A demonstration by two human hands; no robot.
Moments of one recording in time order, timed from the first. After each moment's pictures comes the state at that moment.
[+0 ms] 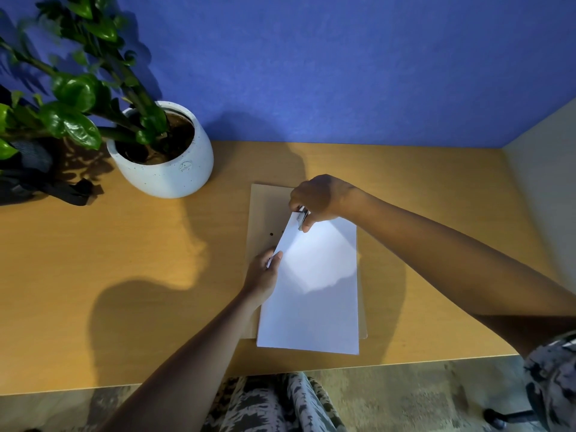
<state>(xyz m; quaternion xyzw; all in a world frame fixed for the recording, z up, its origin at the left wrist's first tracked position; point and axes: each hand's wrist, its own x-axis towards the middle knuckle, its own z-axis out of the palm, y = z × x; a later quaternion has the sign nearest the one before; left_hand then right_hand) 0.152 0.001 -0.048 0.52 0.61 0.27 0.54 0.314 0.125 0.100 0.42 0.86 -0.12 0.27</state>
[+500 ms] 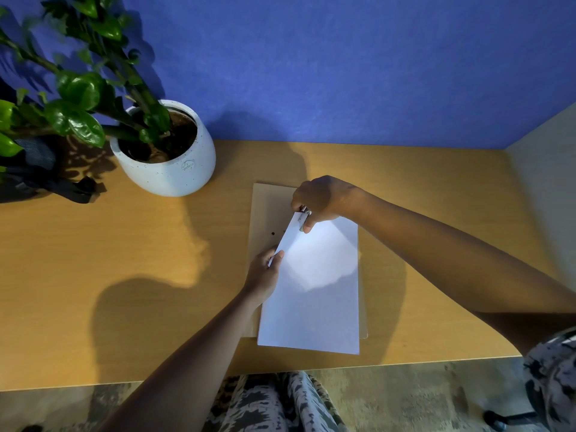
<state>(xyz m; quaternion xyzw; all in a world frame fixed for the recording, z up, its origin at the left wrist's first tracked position) 0.152 0.000 -0.049 0.52 0.60 0.28 0.54 0.313 0.125 0.099 0.44 0.85 -0.14 0.26</state>
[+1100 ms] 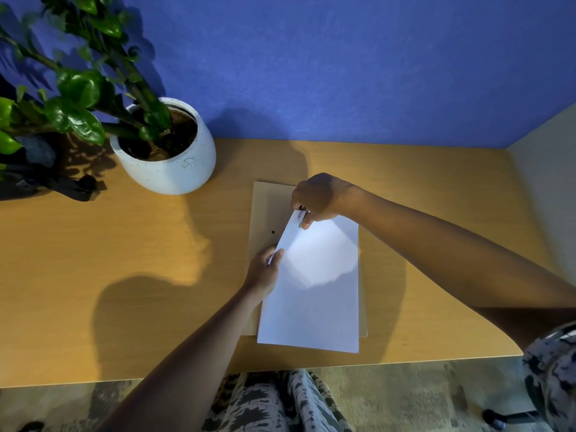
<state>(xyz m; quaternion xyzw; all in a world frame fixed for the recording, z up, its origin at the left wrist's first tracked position) 0.151 0.001 -0.045 0.51 0.61 0.26 0.55 0.312 0.131 0.089 0.41 0.87 -0.10 0.27</state>
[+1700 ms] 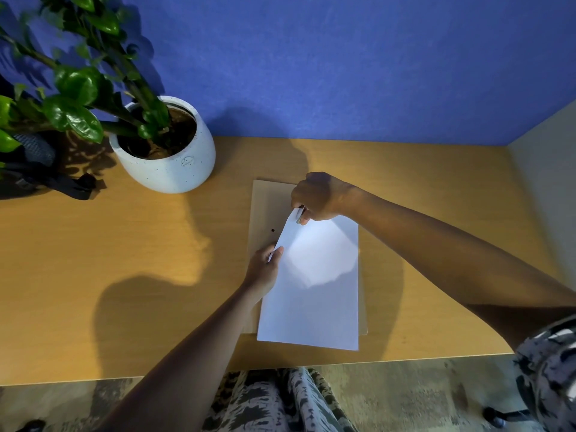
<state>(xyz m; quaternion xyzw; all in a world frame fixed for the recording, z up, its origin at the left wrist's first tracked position) 0.152 0.003 -0.046 0.49 0.62 0.26 0.56 0.316 0.130 0.080 0.39 0.88 -0.07 0.25</state>
